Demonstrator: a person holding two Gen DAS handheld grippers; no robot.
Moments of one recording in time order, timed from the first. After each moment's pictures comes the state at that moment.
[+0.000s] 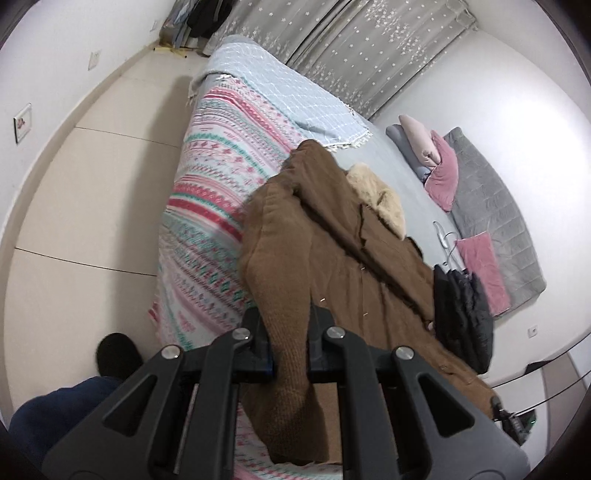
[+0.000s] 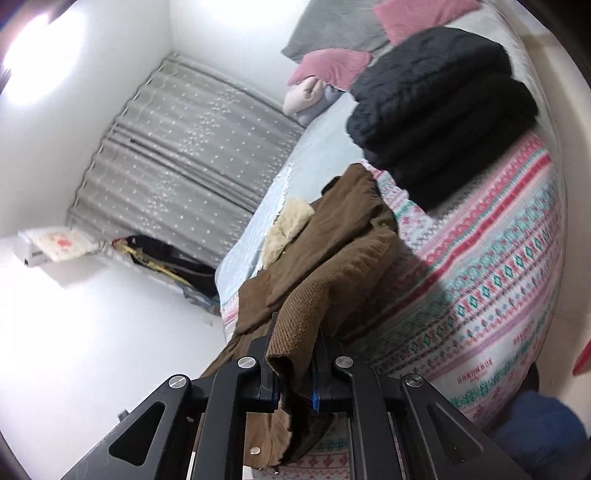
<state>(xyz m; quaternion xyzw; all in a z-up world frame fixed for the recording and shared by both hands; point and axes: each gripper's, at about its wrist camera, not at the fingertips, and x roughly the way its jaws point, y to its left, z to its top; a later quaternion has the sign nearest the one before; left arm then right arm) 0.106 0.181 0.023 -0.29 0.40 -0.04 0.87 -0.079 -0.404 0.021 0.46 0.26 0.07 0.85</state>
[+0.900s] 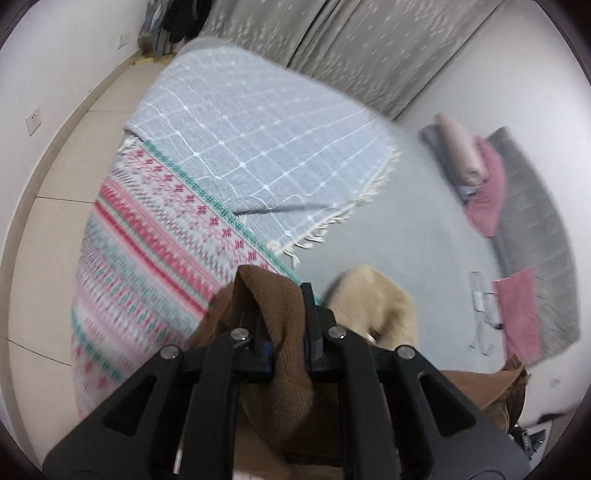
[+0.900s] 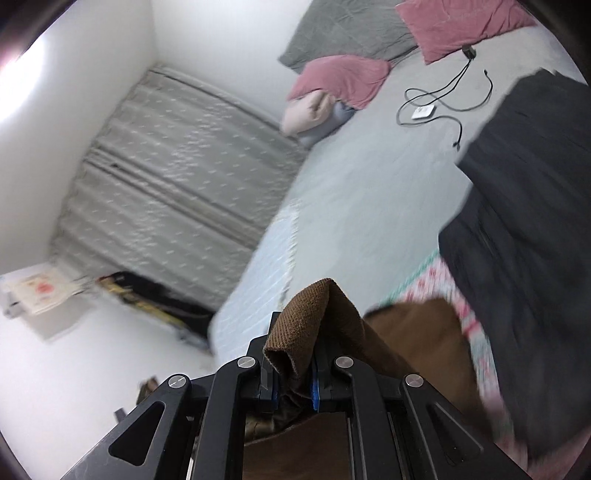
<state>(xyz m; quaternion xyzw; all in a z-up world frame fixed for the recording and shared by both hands) 0.560 0.104 0.077 -0.23 0.47 0.03 0.85 0.324 -0.508 0.089 0.48 0.25 0.01 0.84</state>
